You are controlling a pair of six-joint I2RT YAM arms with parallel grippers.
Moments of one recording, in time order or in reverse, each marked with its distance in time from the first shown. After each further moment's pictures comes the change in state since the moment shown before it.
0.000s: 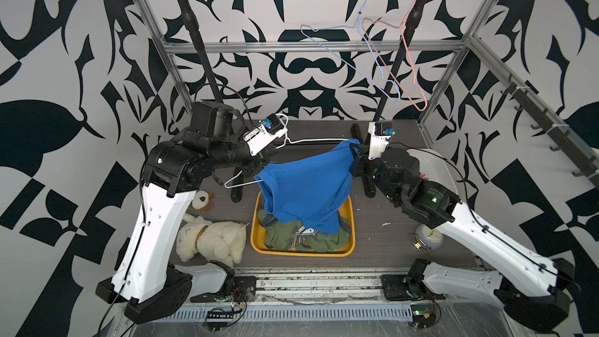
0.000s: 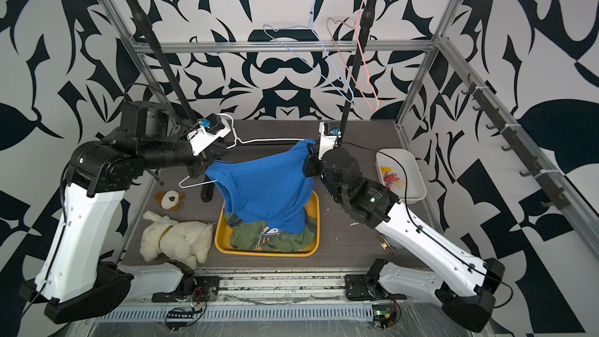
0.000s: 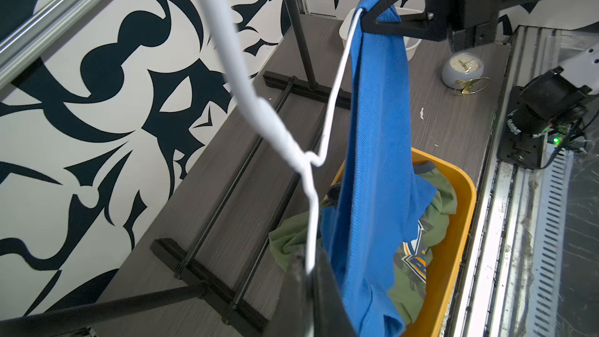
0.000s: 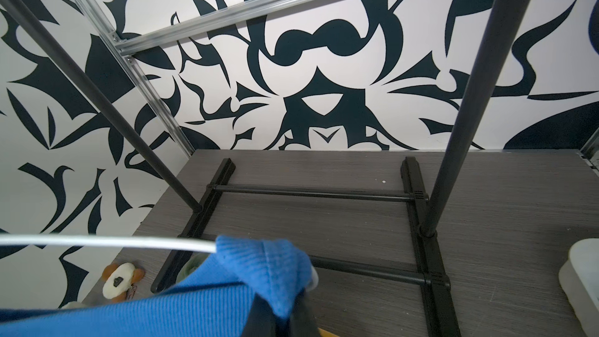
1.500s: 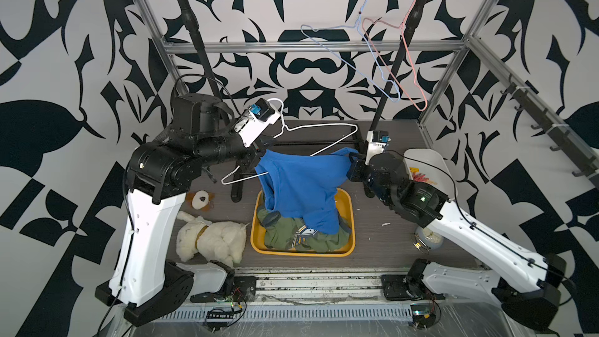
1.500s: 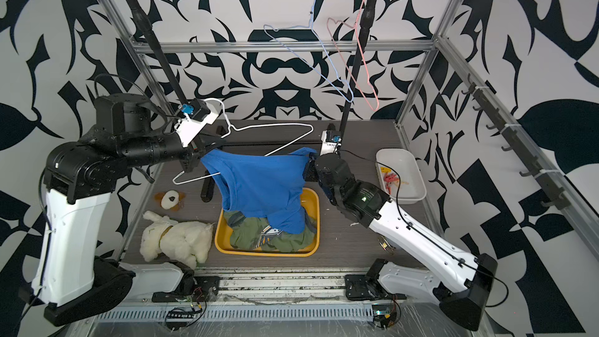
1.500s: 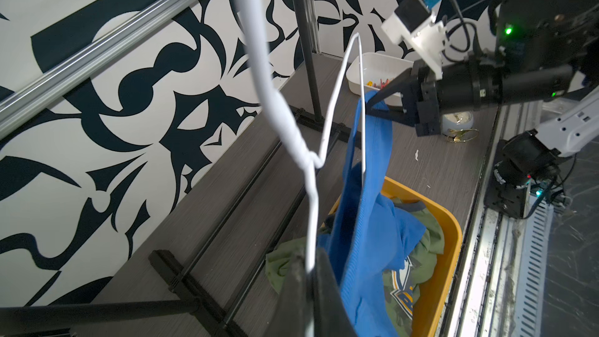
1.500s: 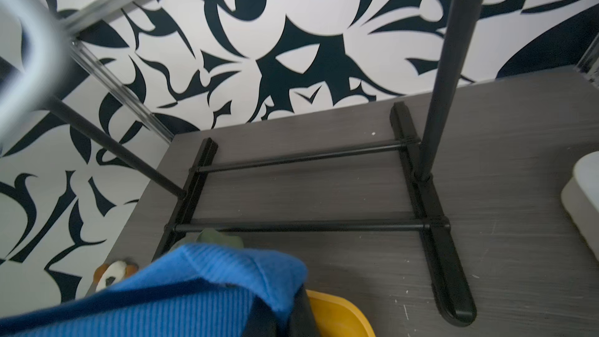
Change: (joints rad) left arm 0.001 0.038 0.150 0.025 0.018 -0.164; right arm -0.024 0.048 -0.082 -0.041 -0.035 0.200
